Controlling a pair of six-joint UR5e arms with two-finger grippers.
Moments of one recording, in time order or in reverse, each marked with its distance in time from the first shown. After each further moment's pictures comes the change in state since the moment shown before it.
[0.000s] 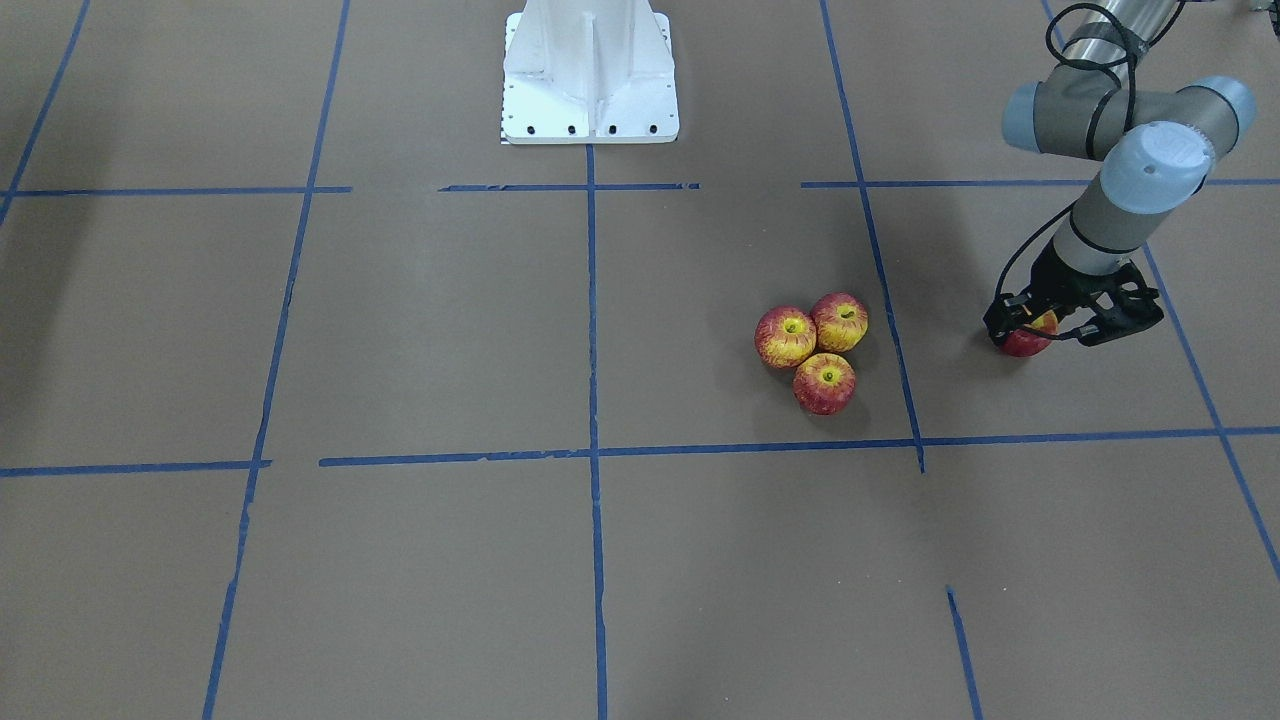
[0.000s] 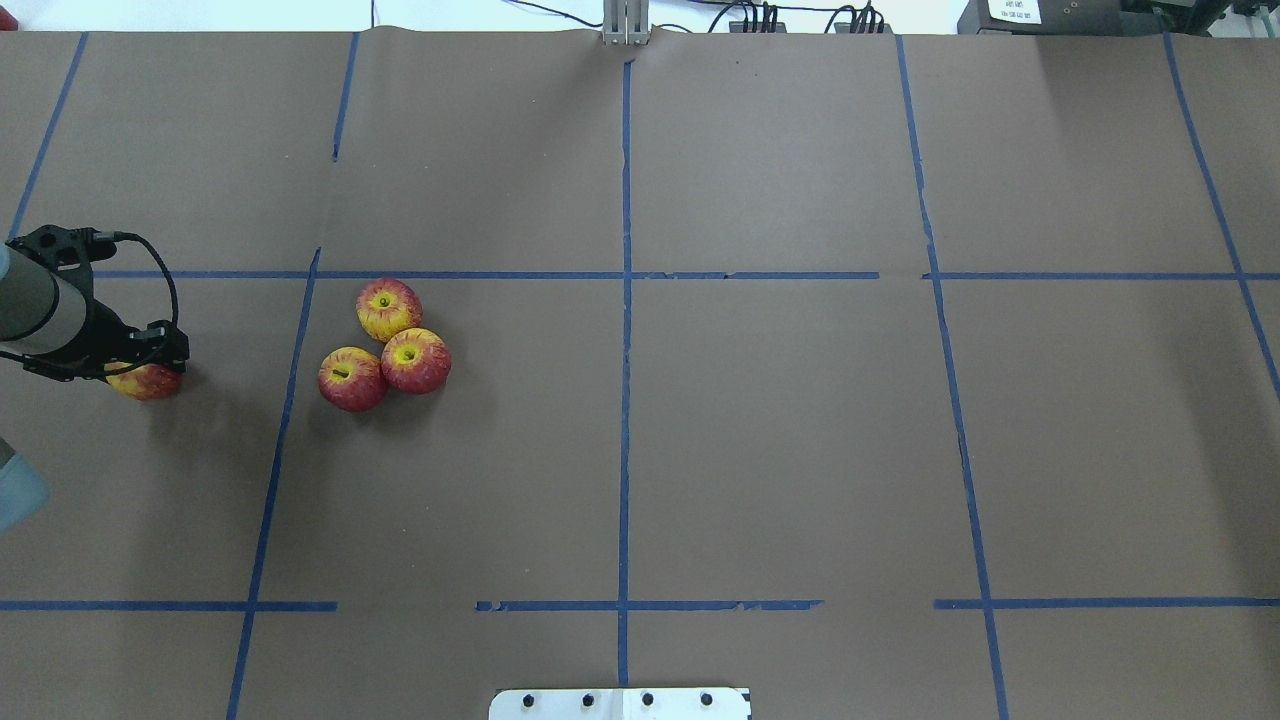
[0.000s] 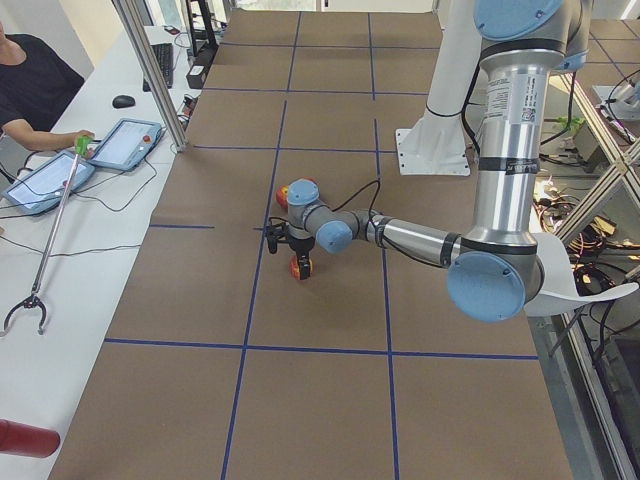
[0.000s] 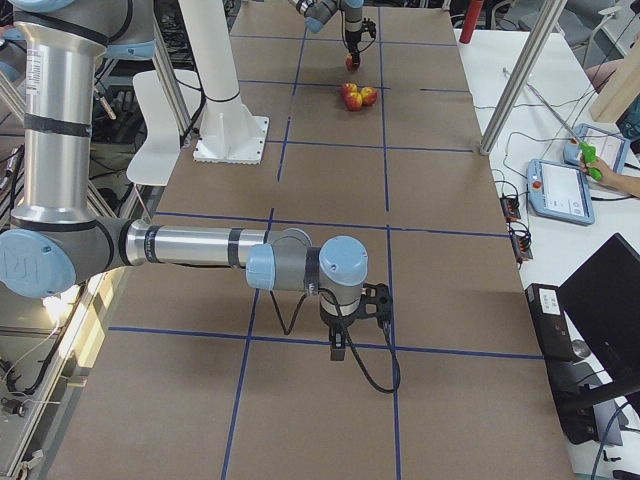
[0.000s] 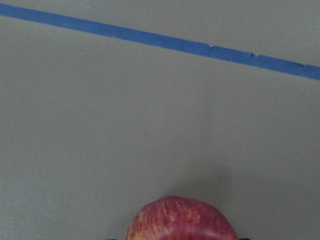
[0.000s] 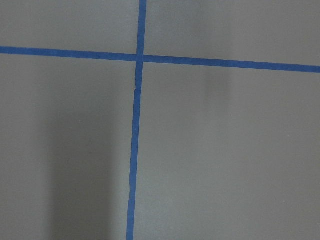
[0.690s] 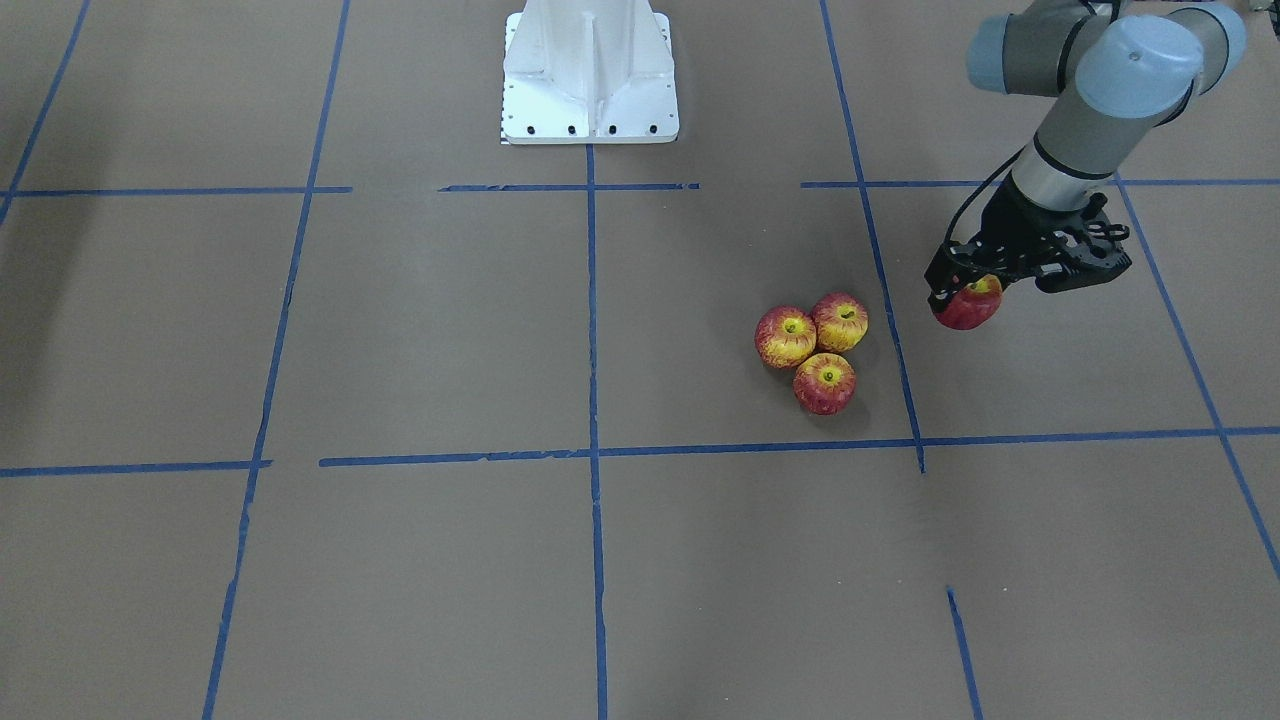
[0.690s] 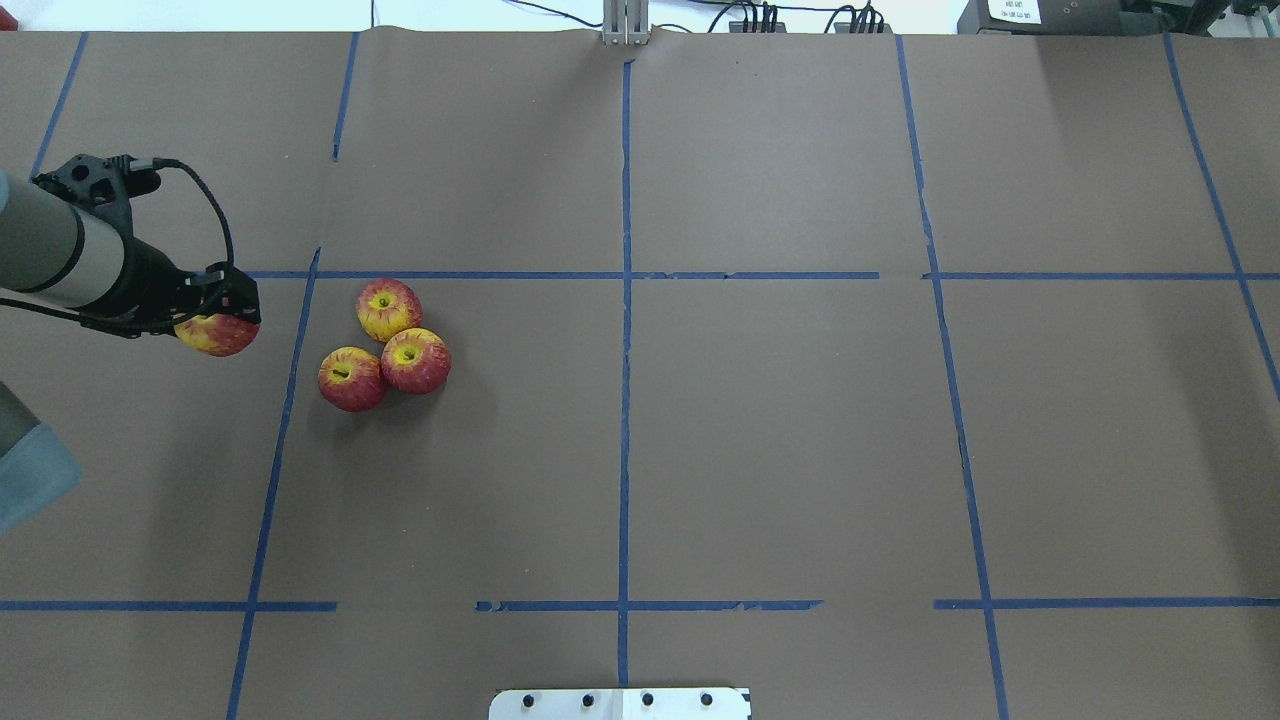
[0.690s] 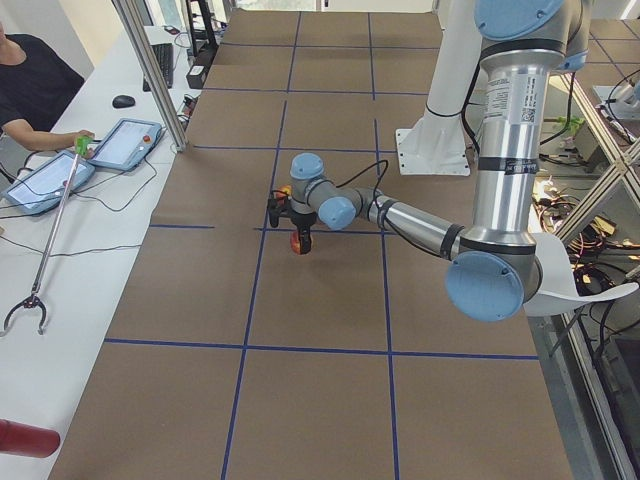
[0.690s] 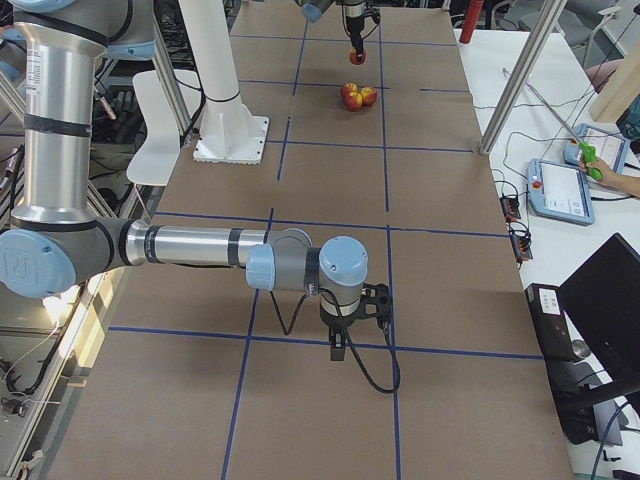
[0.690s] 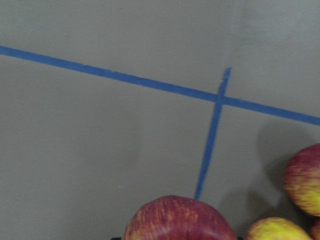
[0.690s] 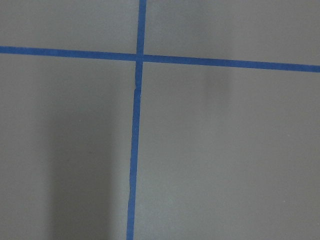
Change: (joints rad) left arm 0.008 -0.129 -0.240 0.138 -0.029 -0.126; right arm 0.000 0.000 0.000 0.000 0.000 0.000
